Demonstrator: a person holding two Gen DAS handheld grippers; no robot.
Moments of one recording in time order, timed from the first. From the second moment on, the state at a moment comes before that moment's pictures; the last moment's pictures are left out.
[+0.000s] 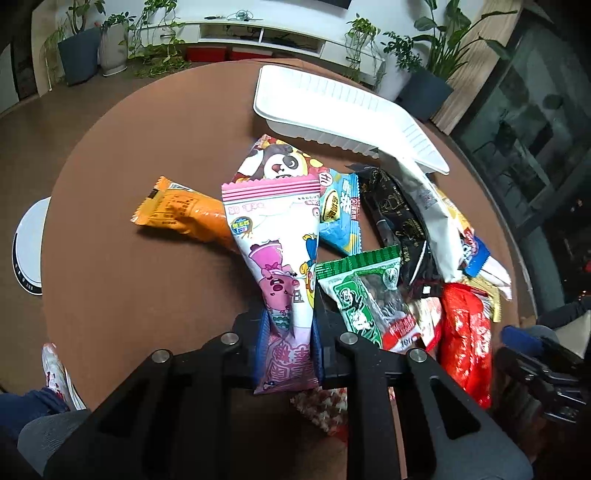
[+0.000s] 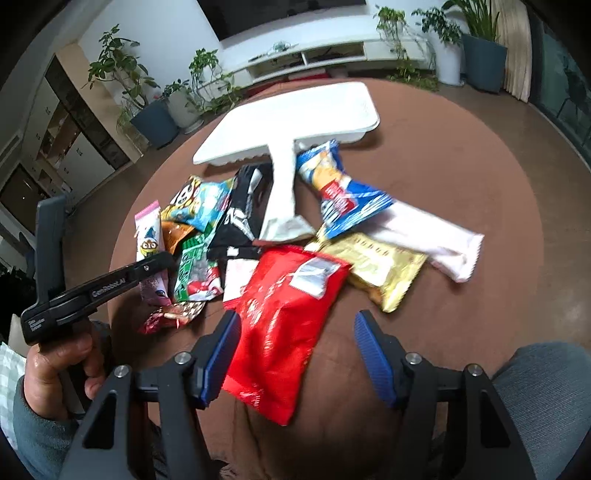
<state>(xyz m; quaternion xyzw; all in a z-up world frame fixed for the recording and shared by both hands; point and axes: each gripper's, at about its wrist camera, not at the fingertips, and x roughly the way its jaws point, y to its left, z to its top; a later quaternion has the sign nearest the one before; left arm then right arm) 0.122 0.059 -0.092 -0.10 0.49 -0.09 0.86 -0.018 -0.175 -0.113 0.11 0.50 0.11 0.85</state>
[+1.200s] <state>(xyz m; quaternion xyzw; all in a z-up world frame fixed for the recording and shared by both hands) 0.064 0.046 -0.069 -0.11 0.47 -0.17 0.86 -0.007 -0.185 -0.113 0.17 0.51 0.17 0.83</state>
